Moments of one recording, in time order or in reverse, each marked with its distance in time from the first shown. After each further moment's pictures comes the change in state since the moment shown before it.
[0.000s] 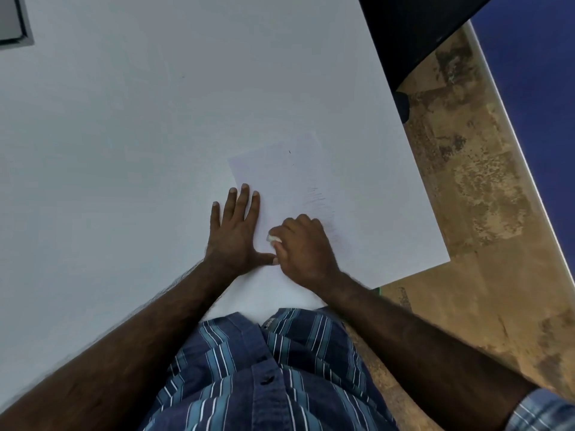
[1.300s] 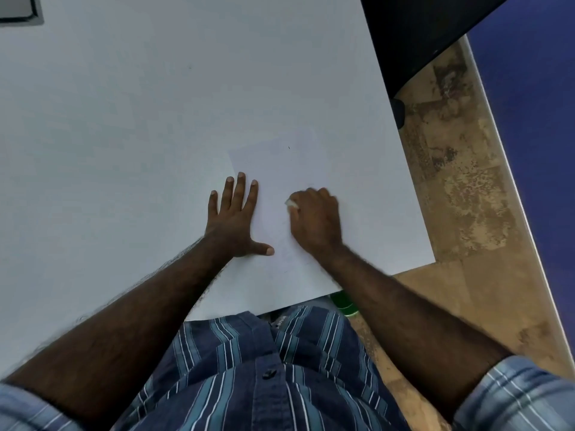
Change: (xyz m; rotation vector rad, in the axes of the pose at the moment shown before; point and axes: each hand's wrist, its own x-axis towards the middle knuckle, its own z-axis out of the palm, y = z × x) left_hand 0.007 0.000 -0.001 -0.039 -0.088 -0.040; right_hand 0.026 0.025 -0.019 -0.107 0.138 0.230
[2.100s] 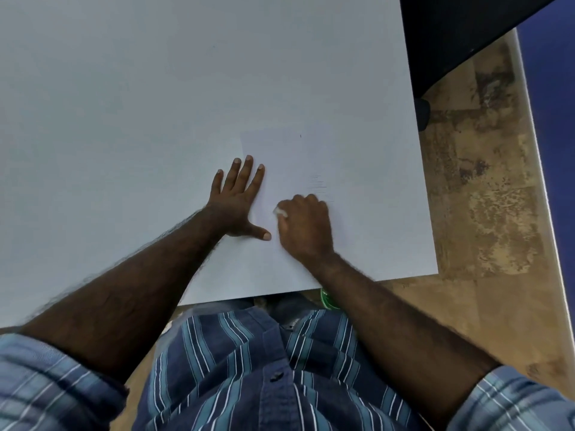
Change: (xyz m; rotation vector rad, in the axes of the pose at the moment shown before) left_hand 0.000 0.002 -0.003 0.024 -0.045 -0.021; right_hand -0.027 -0.003 0.004 0.036 -0.118 -0.205
